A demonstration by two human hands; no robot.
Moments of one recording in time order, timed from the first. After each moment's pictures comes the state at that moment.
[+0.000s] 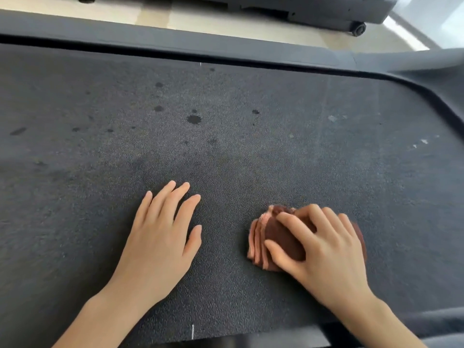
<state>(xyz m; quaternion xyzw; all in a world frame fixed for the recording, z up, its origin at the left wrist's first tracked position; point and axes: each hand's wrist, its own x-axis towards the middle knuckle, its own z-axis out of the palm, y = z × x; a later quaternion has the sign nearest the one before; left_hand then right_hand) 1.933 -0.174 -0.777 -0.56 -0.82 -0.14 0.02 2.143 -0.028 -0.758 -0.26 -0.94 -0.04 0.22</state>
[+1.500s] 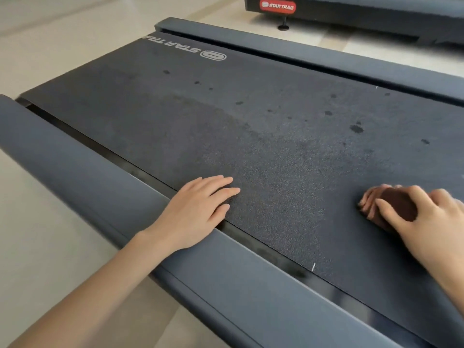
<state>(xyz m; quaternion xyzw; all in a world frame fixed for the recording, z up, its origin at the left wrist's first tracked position) 1.916 -0.357 -0.758 -0.43 -0.90 -0.12 0.00 2.077 -0.023 -0.739 -0.30 -0.94 -0.02 0.18</state>
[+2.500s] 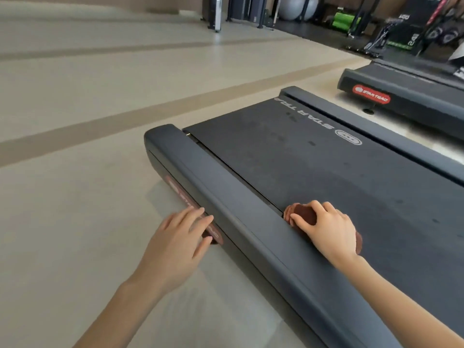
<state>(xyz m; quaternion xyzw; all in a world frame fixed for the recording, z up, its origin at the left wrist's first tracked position) 1.810 -0.729 -0.742 -0.19 -0.97 -0.13 0.11 1.773 -0.412 -0.740 -0.06 -0.99 0.04 0.13</state>
